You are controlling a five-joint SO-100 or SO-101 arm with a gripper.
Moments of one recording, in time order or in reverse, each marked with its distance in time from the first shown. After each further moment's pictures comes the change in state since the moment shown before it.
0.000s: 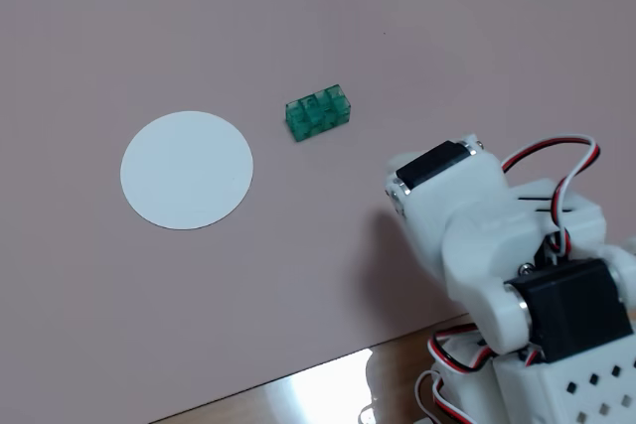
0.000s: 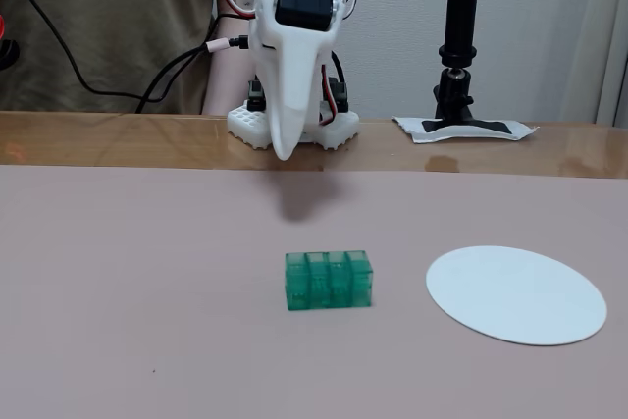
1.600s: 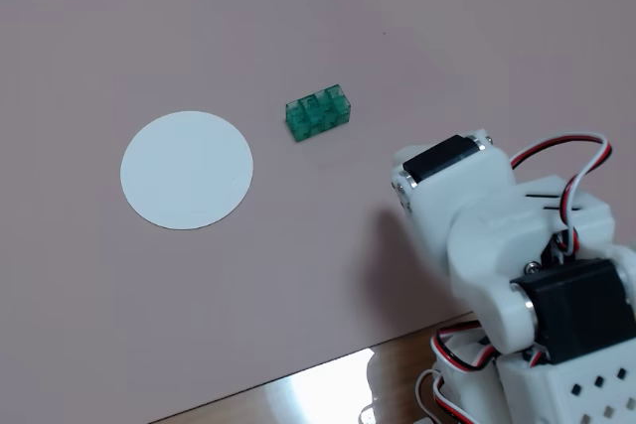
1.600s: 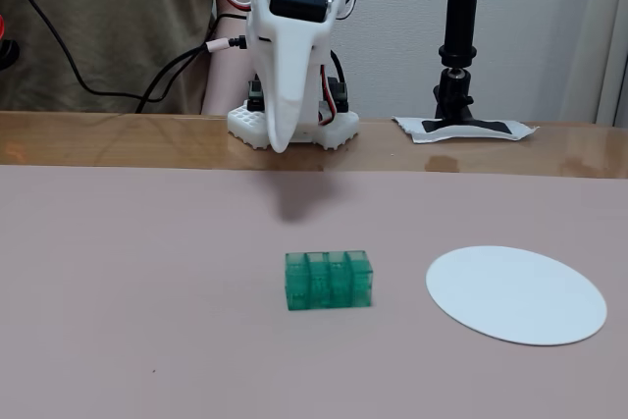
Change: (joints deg) arm 0.8 0.0 -1.2 0.1 1.1
